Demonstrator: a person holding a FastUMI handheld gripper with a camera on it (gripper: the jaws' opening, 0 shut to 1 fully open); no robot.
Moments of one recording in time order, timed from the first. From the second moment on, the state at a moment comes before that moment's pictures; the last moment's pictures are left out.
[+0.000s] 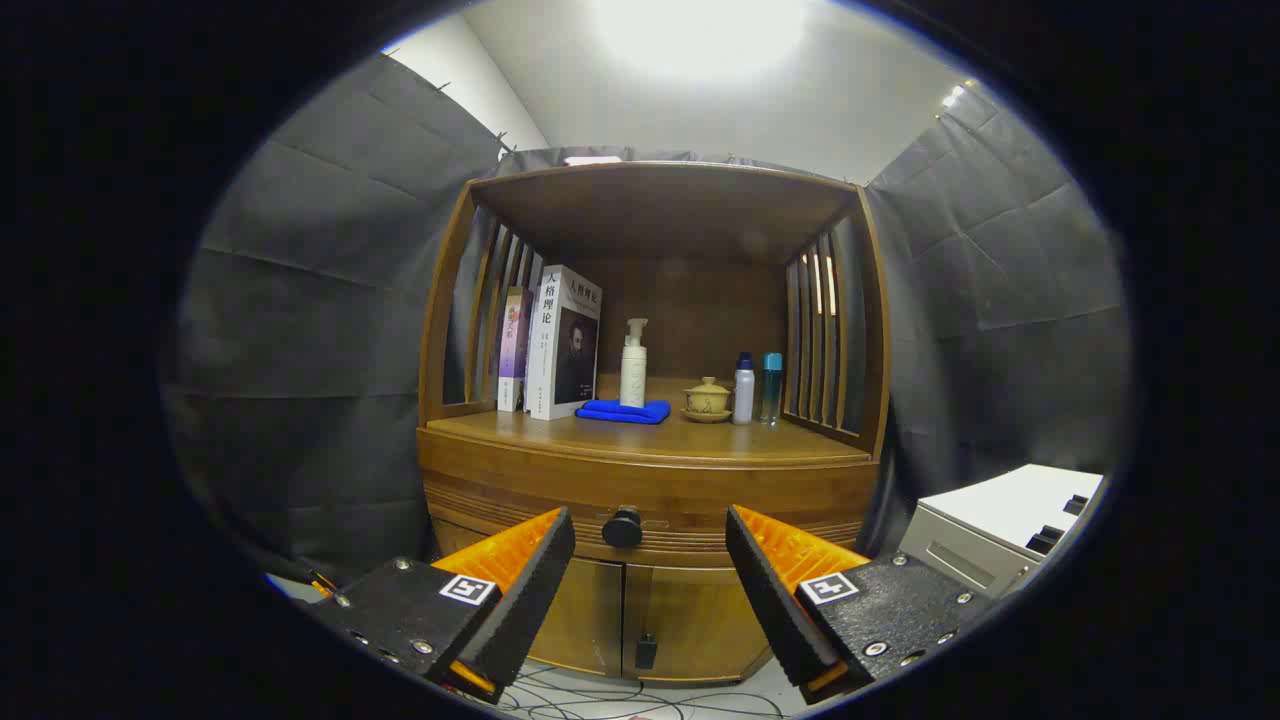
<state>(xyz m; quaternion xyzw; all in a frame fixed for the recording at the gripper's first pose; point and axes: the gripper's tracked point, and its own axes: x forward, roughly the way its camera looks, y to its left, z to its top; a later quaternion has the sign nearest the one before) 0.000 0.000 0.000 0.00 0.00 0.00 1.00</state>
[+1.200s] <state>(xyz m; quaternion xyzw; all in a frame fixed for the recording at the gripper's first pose) 0.001 0.001 -0.001 0.01 0.00 0.00 1.00</state>
